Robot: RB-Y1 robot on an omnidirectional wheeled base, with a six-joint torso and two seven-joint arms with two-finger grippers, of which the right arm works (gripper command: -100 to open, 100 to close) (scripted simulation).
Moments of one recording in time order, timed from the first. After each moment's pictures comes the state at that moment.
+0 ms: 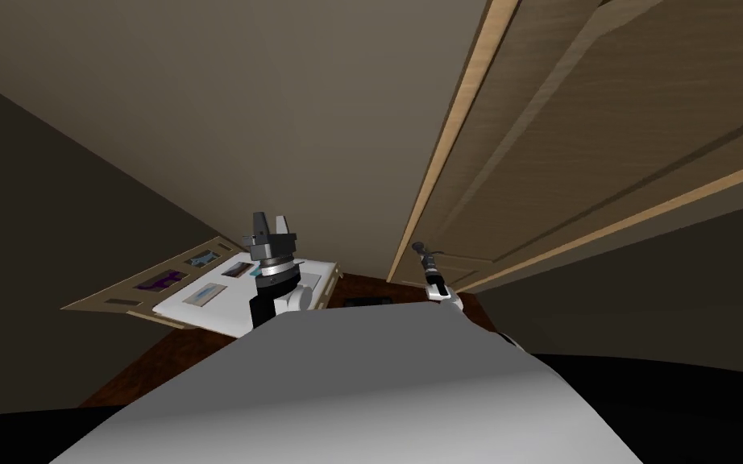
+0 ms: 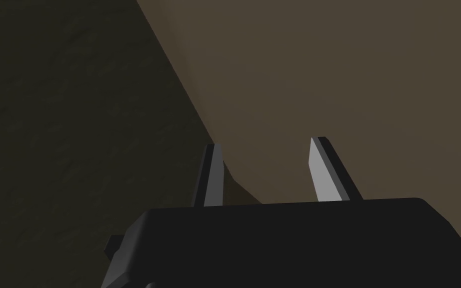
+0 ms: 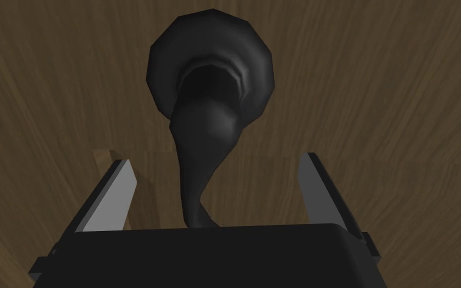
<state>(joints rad) -0.01 -0.34 -0.16 -0.81 -0.04 -0.69 -0.20</state>
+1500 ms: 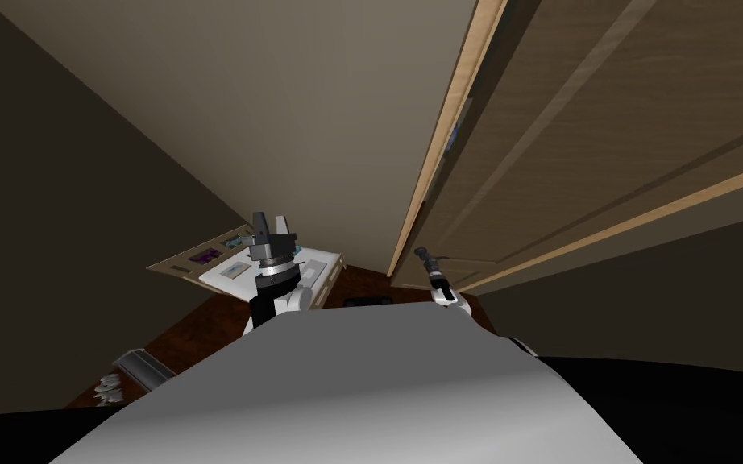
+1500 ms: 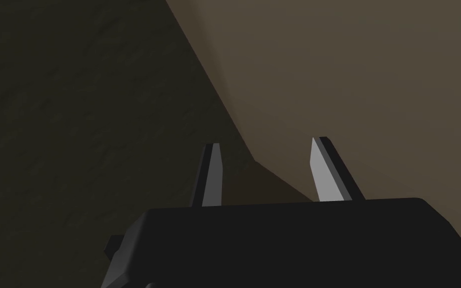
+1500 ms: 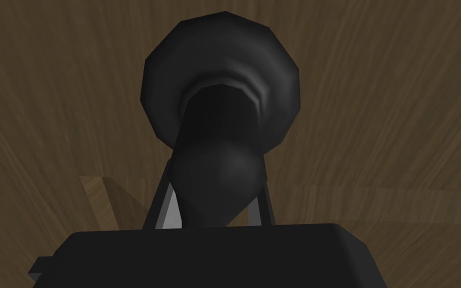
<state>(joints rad) 0.04 -0.40 -0.10 -0.80 -0.02 -0.75 -0.28</state>
